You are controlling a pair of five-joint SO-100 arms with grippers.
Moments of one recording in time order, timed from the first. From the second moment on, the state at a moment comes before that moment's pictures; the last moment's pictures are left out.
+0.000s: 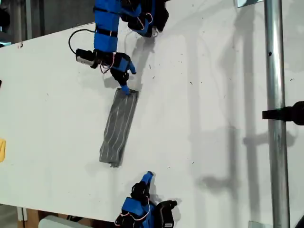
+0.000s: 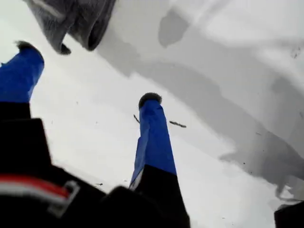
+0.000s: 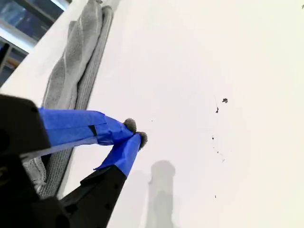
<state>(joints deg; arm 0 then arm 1) -3.8 198.5 177.7 69.3 -88.8 22.0 105.2 123.1 67.1 83.8</state>
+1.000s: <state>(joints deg) -2.0 198.5 177.7 72.9 -89.9 27.8 79.5 104.3 55.5 71.5</state>
